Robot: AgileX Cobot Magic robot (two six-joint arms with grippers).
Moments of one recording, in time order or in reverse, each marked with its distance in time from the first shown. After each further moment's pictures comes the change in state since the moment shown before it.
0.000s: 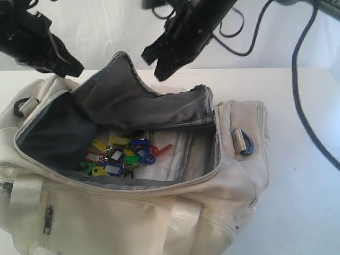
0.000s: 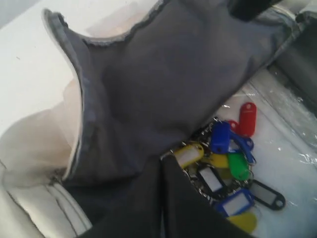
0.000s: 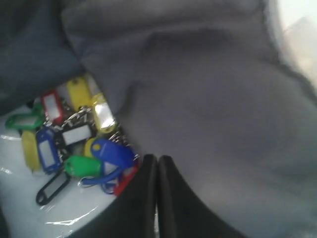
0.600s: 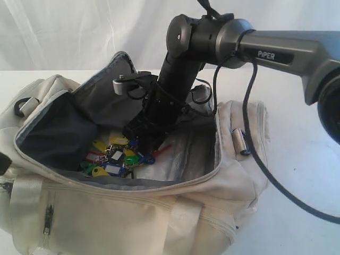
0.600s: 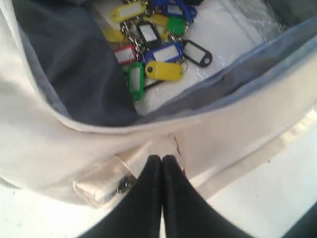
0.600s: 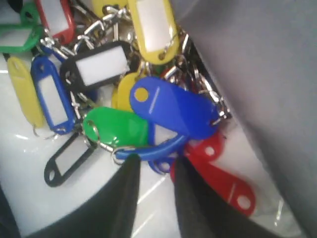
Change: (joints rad) left arm 0.000 -0.607 0.532 0.153 0.115 -0.243; right arm 0.119 0.092 0.222 -0.015 -0.032 0.047
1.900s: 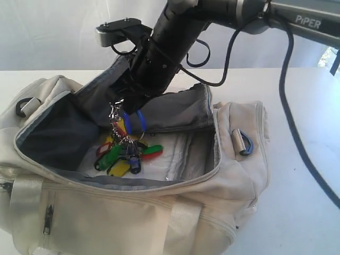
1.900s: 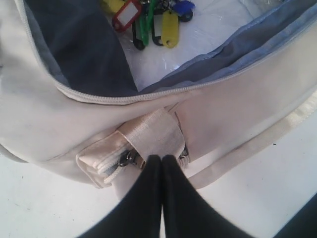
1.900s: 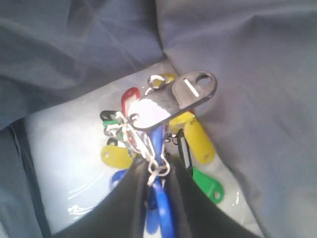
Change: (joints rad) left arm 0.000 -0.073 0.037 0.041 0.030 0.000; right arm 0.035 -0.159 -0.038 -0.005 -0.093 0.000
